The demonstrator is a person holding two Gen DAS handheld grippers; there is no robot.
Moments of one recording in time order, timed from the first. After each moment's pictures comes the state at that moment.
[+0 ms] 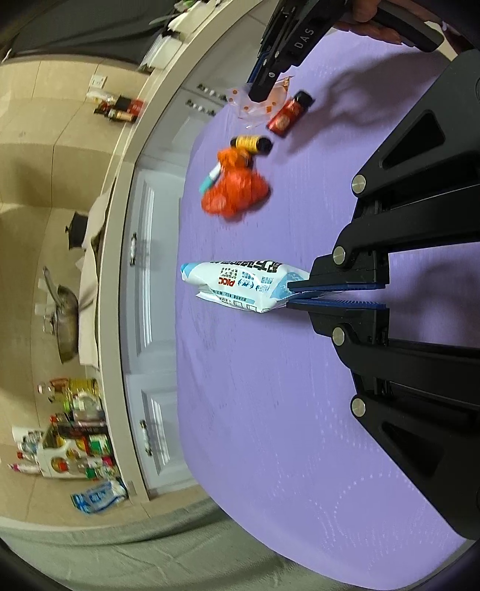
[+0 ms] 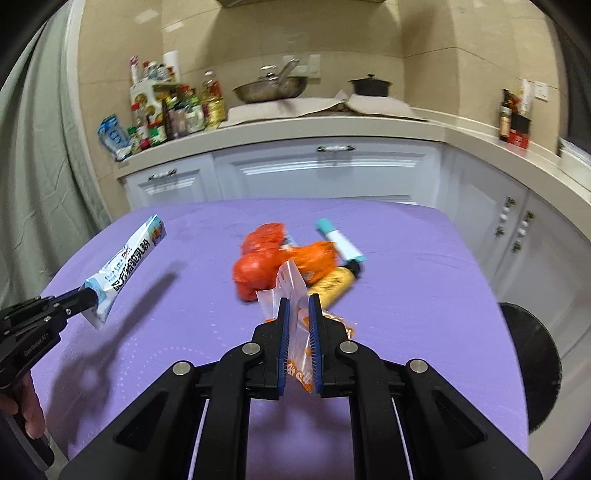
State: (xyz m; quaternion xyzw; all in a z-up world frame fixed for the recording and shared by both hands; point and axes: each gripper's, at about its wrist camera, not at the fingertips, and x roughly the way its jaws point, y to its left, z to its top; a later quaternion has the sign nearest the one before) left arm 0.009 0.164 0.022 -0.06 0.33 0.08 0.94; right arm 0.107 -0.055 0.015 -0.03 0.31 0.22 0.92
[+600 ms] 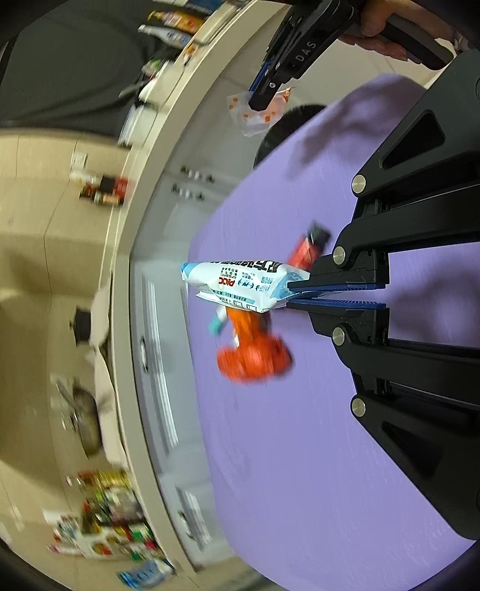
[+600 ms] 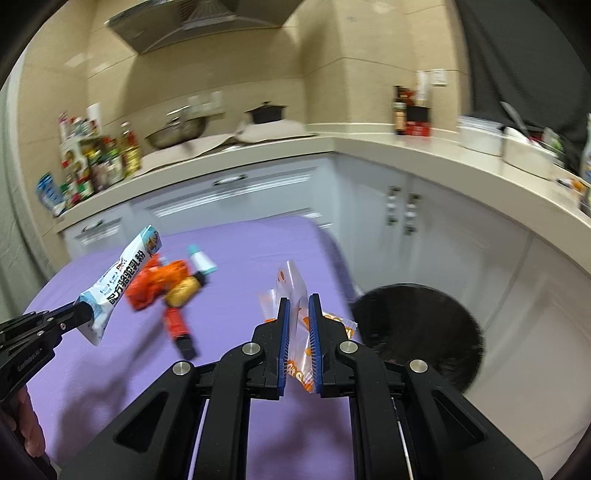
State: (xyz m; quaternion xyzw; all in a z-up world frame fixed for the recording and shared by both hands) left arm 0.043 0.017 0.039 -0.02 0.31 -0.05 0.95; right arm 0.085 -0.205 0.027 0.03 0.27 0.07 0.96
